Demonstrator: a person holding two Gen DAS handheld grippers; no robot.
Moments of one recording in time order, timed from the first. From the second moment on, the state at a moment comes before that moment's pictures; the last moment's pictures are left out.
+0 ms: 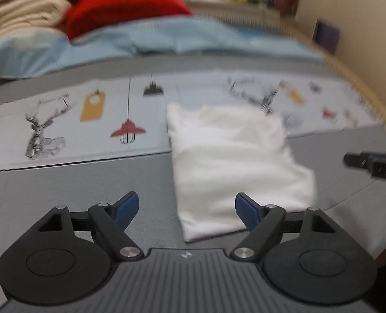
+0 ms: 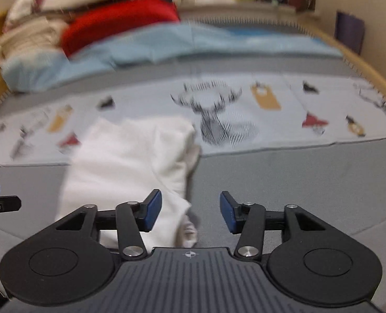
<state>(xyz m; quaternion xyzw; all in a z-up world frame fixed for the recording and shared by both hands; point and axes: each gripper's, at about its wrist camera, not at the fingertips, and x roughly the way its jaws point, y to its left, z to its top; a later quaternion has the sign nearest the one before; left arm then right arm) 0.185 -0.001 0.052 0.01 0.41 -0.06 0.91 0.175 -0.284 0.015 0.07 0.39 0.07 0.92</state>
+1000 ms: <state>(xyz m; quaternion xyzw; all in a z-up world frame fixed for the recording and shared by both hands) 0.108 -0.035 0.023 -0.06 0.41 -0.01 0.91 0.078 -0.226 0.015 0.03 0.36 0.07 0.93</state>
